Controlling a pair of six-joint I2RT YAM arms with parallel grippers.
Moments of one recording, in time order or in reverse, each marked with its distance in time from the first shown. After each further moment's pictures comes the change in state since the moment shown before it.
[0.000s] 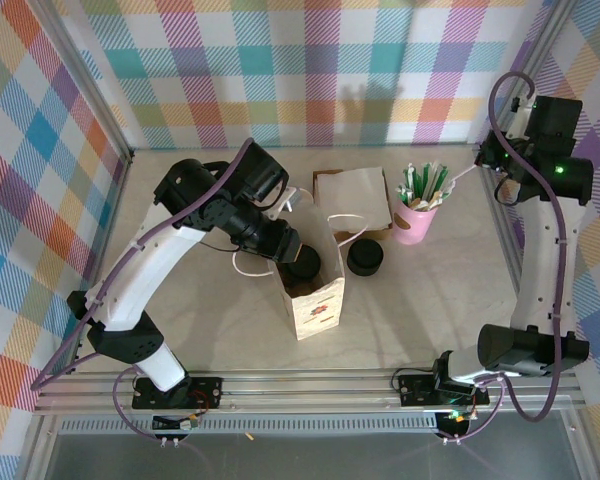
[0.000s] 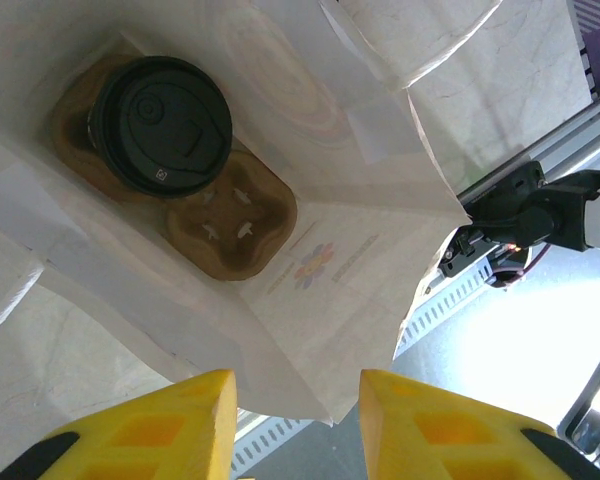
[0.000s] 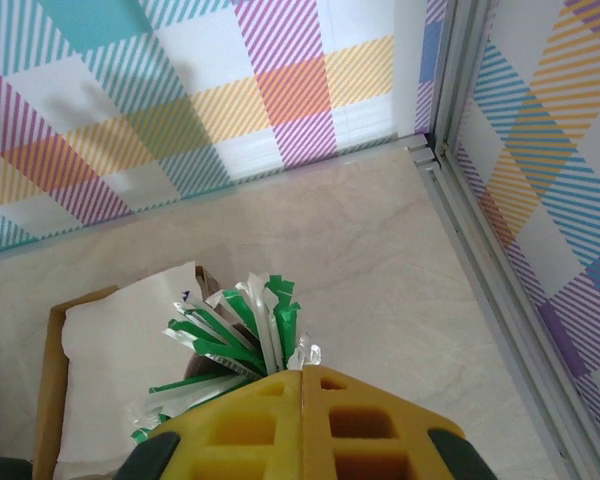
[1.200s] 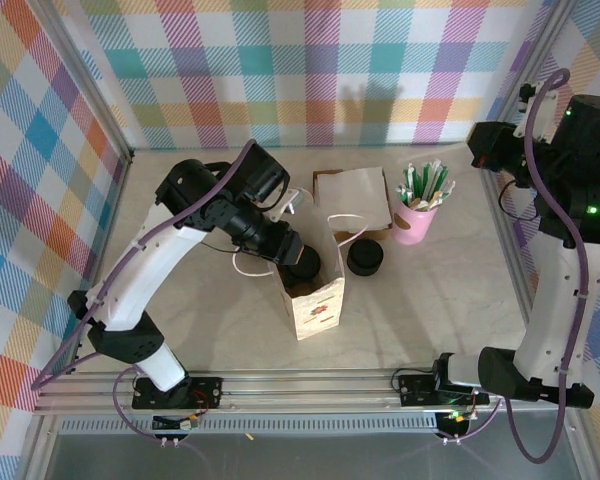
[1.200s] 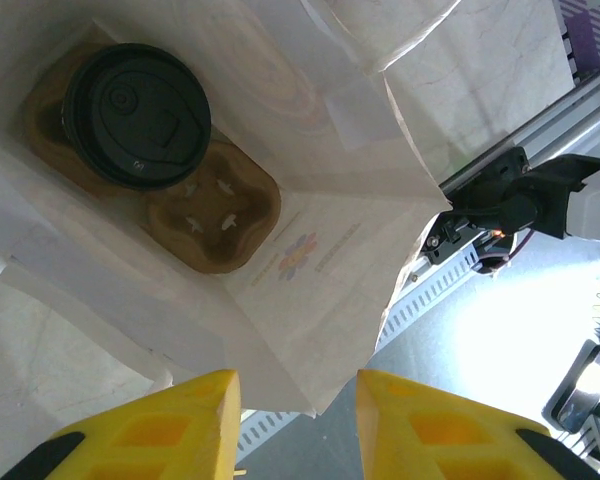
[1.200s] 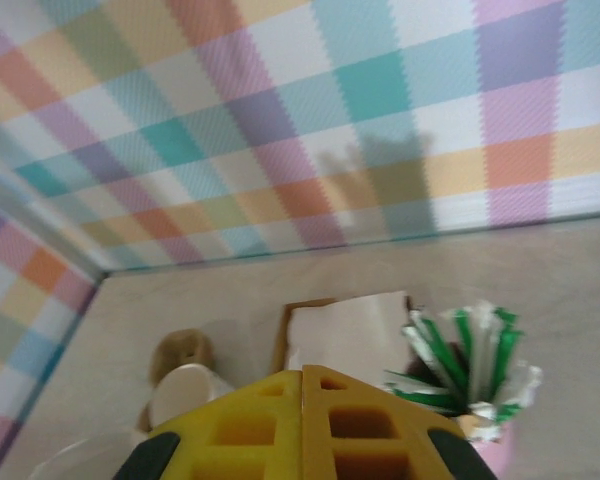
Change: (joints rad) left arm -0.004 -0.002 -0.005 0.000 0.035 0.008; right arm 0.058 -0.114 0.198 -0.095 -0.394 0.087
